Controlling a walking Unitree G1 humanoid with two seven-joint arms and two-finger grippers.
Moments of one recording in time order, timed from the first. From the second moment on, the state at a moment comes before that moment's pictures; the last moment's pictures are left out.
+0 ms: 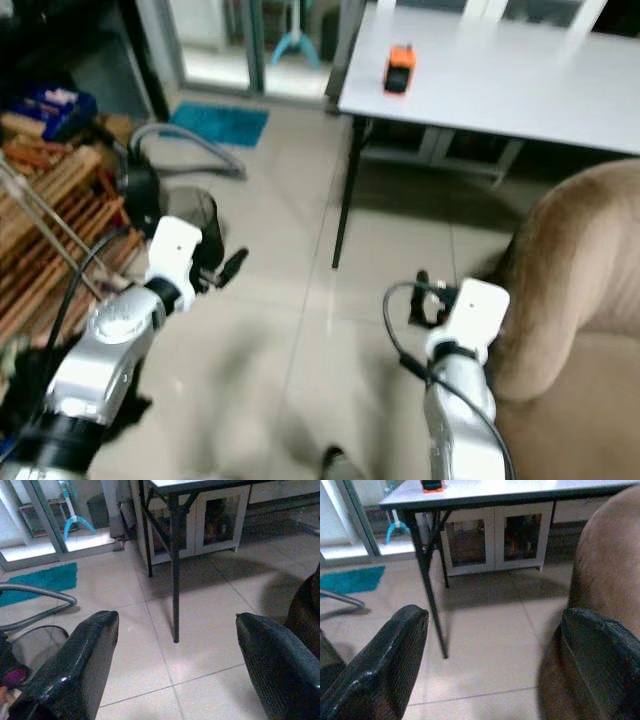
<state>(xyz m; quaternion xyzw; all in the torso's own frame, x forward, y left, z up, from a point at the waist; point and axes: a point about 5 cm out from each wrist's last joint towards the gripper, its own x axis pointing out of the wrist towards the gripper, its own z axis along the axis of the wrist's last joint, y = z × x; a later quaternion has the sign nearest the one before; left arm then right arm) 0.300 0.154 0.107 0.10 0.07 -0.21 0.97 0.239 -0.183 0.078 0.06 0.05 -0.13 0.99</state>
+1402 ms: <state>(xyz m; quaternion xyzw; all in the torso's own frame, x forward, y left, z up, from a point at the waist) 0.314 0.136 0.103 0.10 0.07 -0.22 0.97 0.223 -0.199 0.077 0.04 0.09 -0.18 0.98</state>
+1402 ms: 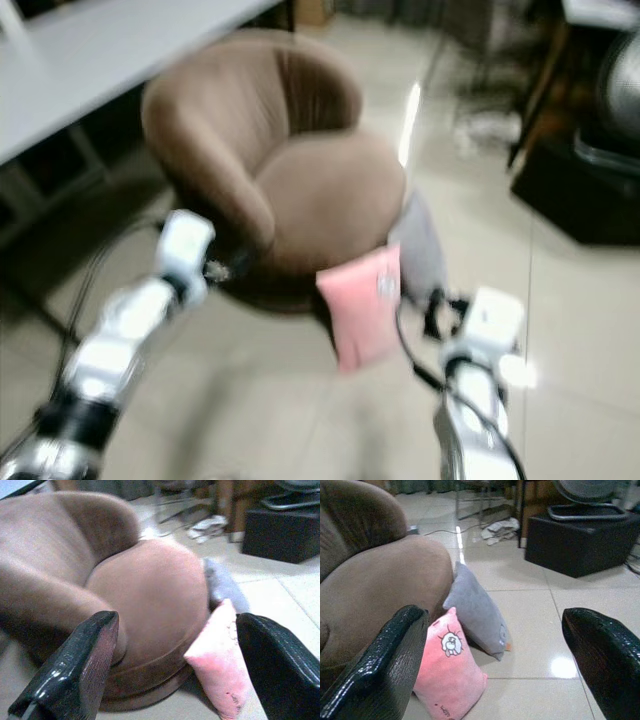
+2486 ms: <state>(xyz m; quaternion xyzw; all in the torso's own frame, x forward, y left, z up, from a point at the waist) 0.313 0.148 0.117 0.08 0.00 -0.21 0.98 0.244 -0.164 0.091 -0.02 0.02 -0.01 1.00</state>
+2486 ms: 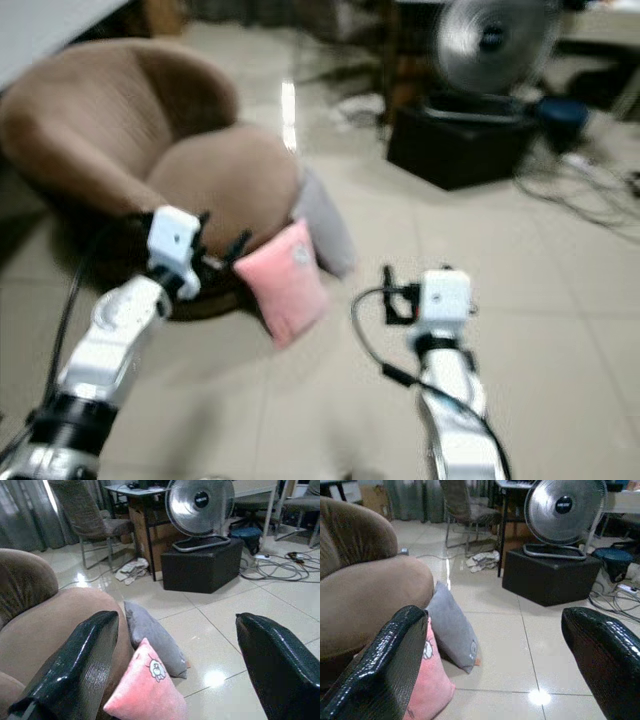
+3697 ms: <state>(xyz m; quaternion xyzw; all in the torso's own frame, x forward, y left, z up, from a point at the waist) 0.313 0.133 0.108 0.06 0.02 -0.23 0.97 0.242 -0.173 0.080 -0.05 0.03 -0.04 1.00</state>
